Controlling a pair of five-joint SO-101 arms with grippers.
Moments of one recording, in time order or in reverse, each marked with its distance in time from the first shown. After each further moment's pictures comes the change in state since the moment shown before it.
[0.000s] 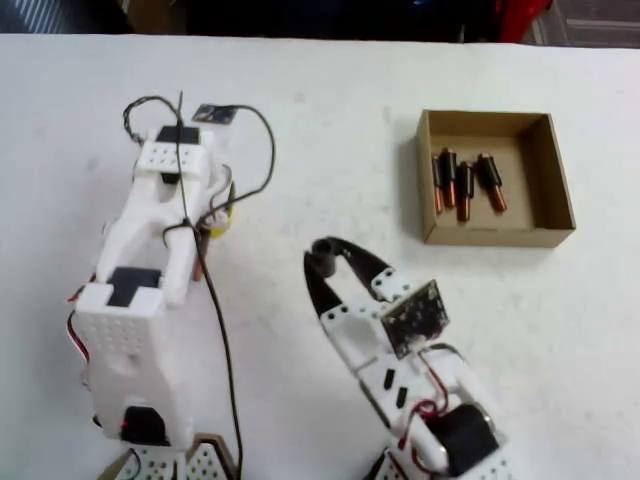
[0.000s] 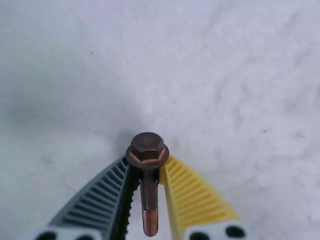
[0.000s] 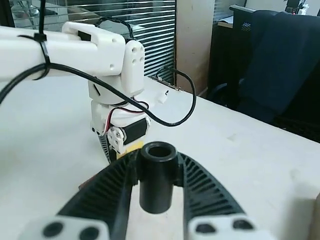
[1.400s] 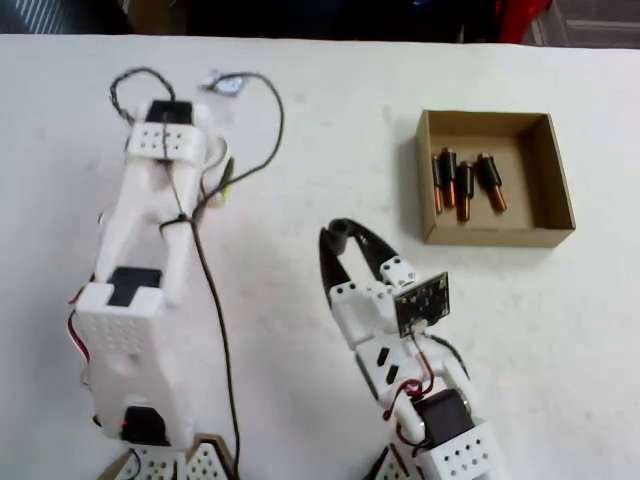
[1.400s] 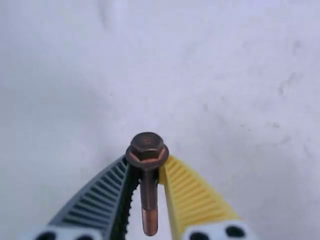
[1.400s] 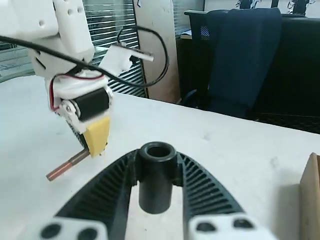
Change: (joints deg) left arm 0.7 0.1 -18.9 10.6 -11.3; right arm 7.0 0.1 14.1 -18.2 -5.5
